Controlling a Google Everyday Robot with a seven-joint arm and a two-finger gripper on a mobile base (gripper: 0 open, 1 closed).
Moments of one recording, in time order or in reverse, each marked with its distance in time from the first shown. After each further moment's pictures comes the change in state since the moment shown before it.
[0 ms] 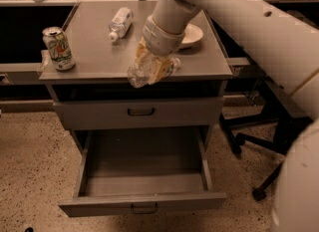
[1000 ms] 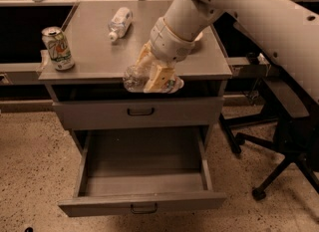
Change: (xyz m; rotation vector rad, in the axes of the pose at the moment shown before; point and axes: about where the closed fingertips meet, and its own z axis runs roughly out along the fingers) arm -0.039 0.031 -0.019 0.036 -0.165 0.274
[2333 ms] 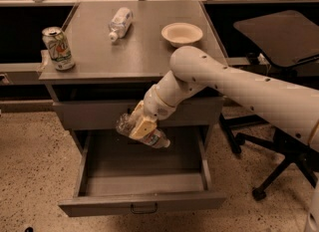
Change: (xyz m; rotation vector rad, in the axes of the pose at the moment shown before) arm 0.043 0.045 0.168 -0.042 -0.159 0.442
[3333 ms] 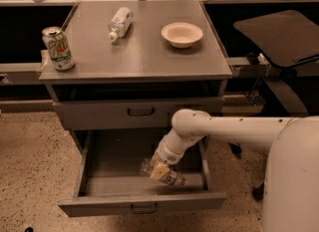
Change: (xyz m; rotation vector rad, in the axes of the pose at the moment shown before) arm 0.183 0.027 0.137 -0.038 0.190 0.196
